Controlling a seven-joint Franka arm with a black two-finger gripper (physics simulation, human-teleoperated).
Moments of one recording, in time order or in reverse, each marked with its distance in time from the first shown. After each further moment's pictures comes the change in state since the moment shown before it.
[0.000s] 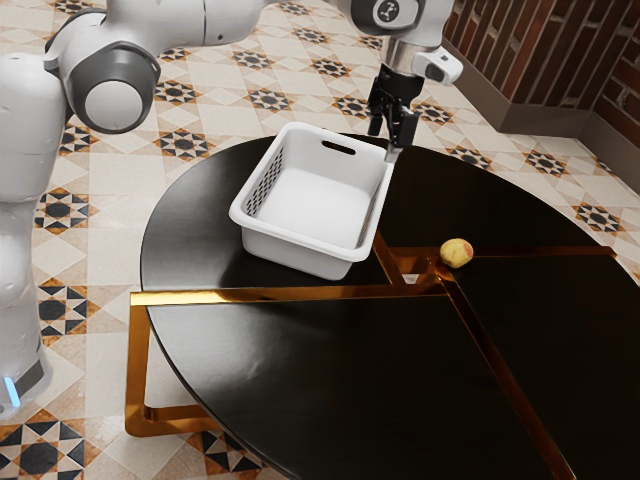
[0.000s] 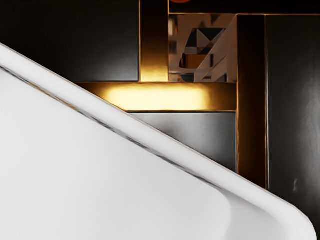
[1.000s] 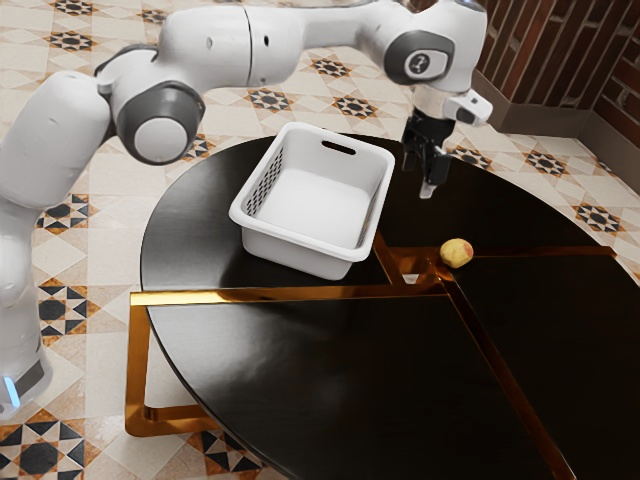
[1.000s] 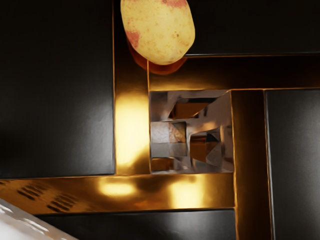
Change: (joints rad) arm -0.006 0.236 -0.023 0.171 -0.018 0.123 -0.005
